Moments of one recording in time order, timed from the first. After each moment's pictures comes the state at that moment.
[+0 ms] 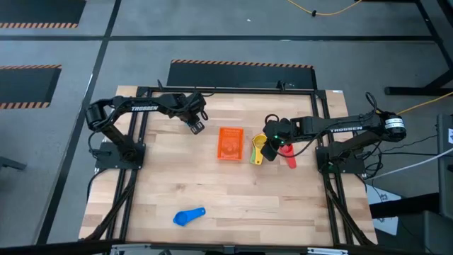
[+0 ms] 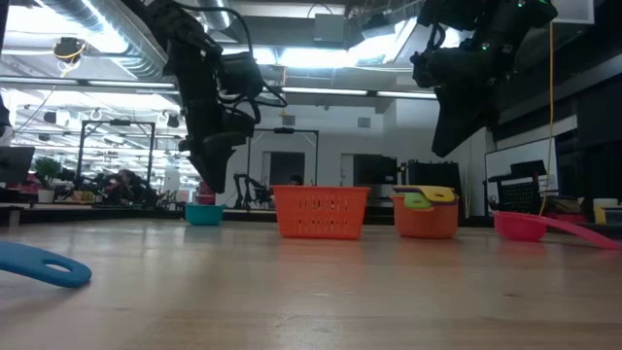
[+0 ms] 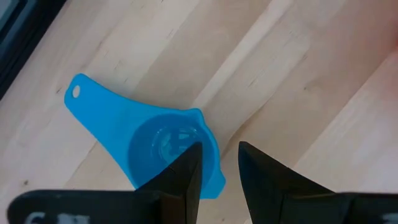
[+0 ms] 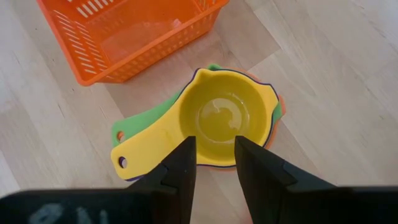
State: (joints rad) left arm 0.50 1.57 0.97 -0.59 -0.16 -0.15; right arm -0.05 1.31 0.89 -0.68 0.17 0.52
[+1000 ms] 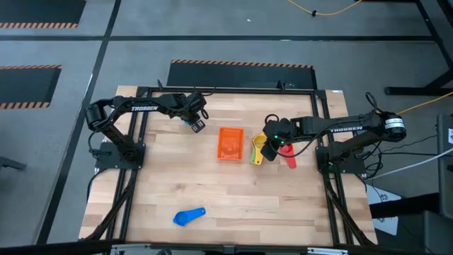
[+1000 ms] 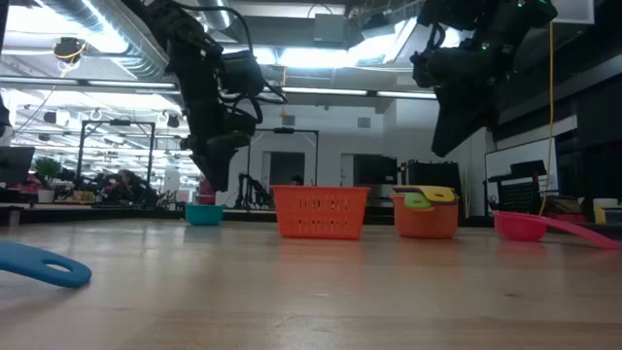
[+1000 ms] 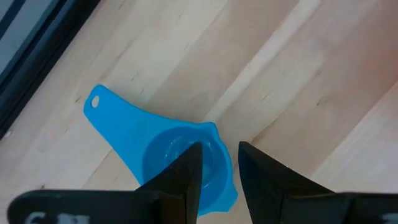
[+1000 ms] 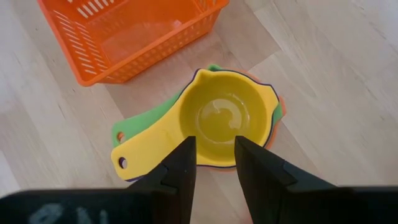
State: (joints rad) left arm 0.50 1.57 0.97 -0.56 -0.21 -0.15; right arm -0.05 1.31 0.89 -0.67 0.17 0.51
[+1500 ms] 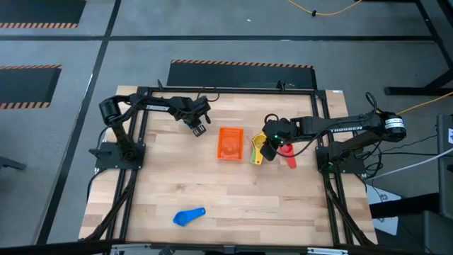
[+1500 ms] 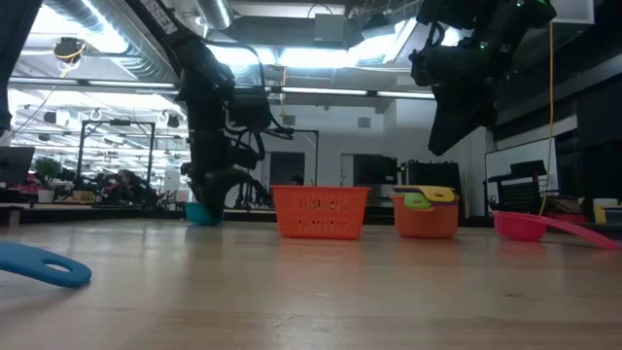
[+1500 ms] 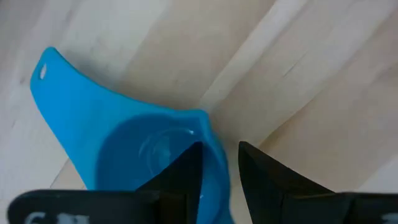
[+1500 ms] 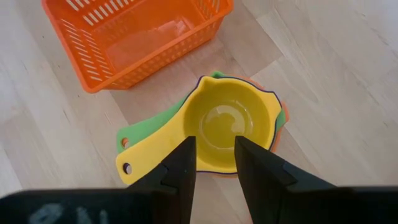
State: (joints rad) left arm 0.50 1.75 0.97 -0.53 -0.21 -0.13; right arm -0.05 1.31 0.89 -0.65 0.17 0.51
